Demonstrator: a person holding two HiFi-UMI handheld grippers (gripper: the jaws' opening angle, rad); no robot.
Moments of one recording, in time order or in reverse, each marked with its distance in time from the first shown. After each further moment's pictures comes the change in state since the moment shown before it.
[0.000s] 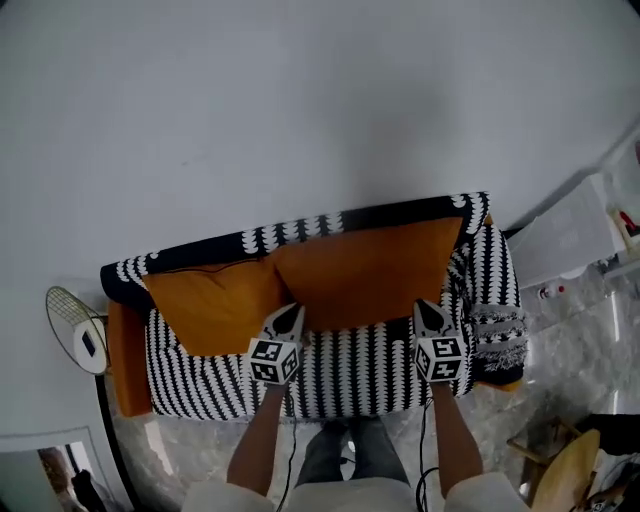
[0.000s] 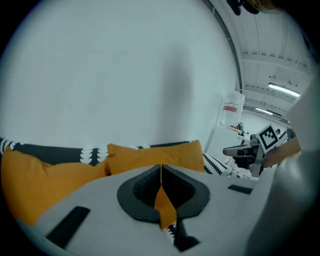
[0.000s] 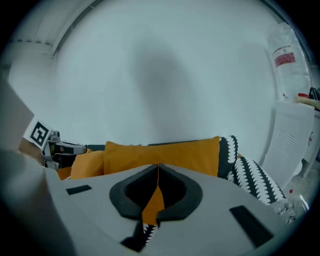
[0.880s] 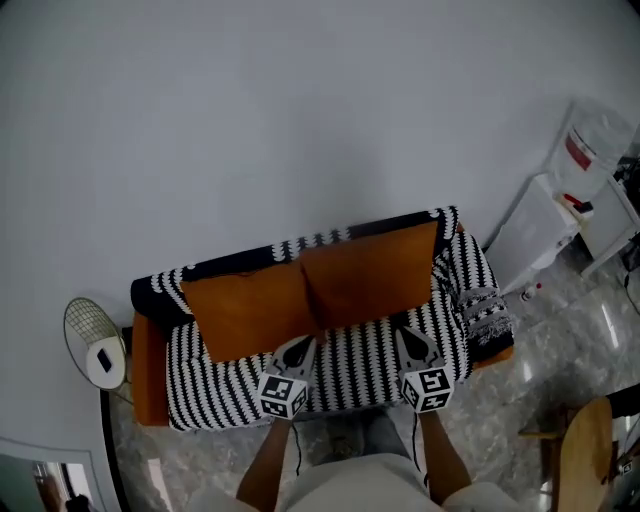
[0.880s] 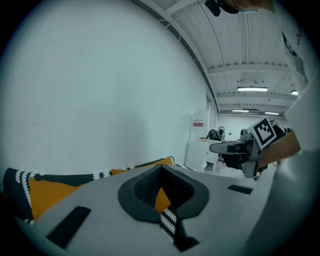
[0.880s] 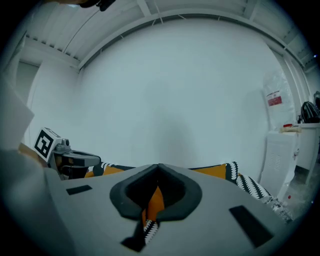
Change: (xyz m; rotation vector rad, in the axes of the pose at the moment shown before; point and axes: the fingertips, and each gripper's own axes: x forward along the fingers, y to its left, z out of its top) left arm -0.260 -0.097 0.024 0.187 -0.234 -0.129; right arm -0.234 0.201 0.049 -0.074 -0.302 0.047
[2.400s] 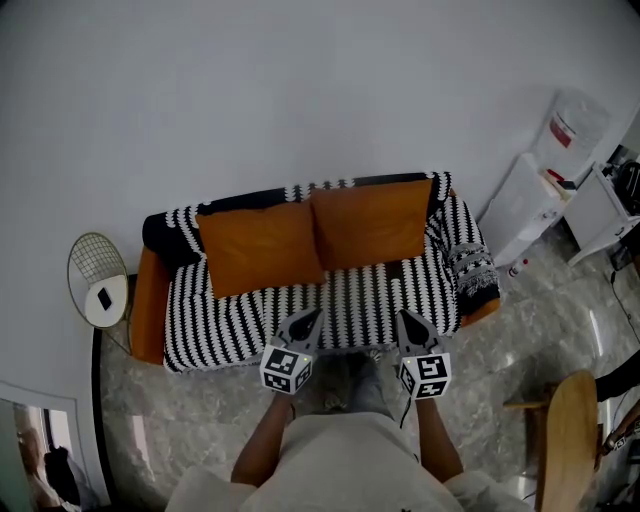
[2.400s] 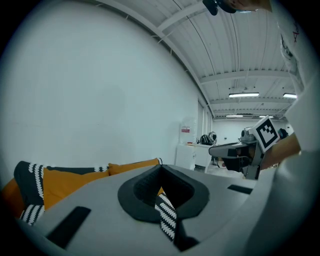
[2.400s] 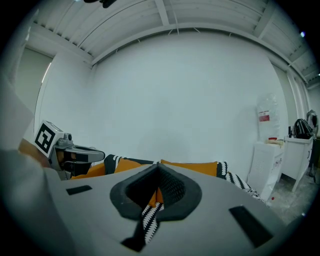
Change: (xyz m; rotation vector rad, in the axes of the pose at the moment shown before) left arm -0.177 -0.113 -0.026 0.002 -0.069 -0.031; right arm -0.188 0.117 -0.019 -0.098 0.003 -0.026
